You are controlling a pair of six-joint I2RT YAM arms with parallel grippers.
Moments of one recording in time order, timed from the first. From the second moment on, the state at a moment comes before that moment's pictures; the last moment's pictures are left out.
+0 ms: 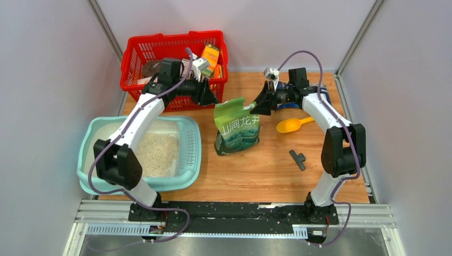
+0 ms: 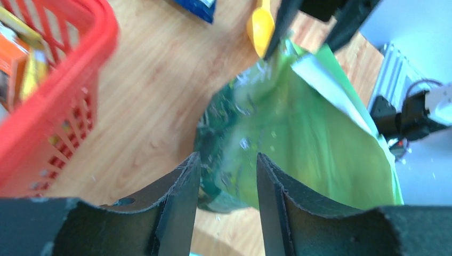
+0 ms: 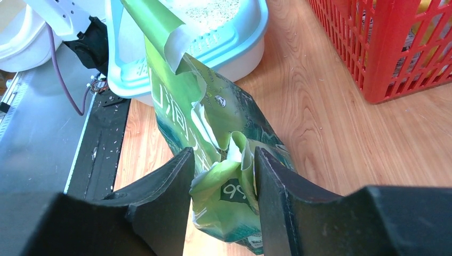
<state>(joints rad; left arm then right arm) -0.30 1.65 1.55 -0.48 0.82 0.04 0.18 1.77 1.42 -0.43 -1.34 -0.45</state>
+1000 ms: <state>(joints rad) -0.38 1.45 1.29 -0.53 0.86 0.16 0.21 1.81 1.41 -0.43 -1.34 -0.37</state>
